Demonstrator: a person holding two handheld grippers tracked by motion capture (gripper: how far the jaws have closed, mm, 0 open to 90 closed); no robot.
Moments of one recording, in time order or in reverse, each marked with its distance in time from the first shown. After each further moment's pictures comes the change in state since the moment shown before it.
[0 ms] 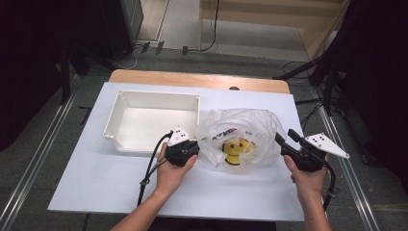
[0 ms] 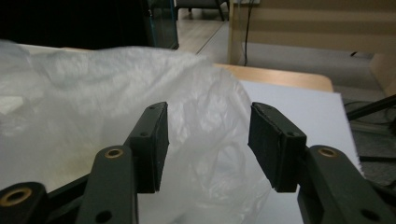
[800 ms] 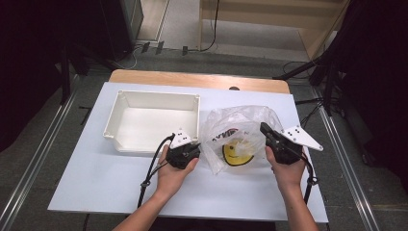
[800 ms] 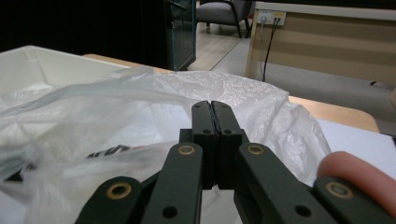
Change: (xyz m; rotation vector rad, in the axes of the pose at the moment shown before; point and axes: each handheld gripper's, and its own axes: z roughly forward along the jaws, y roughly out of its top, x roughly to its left) left arm -0.001 -0.012 0.004 0.052 -0.002 -0.002; right arm 0.044 0.010 0.035 -0.046 0.075 -0.066
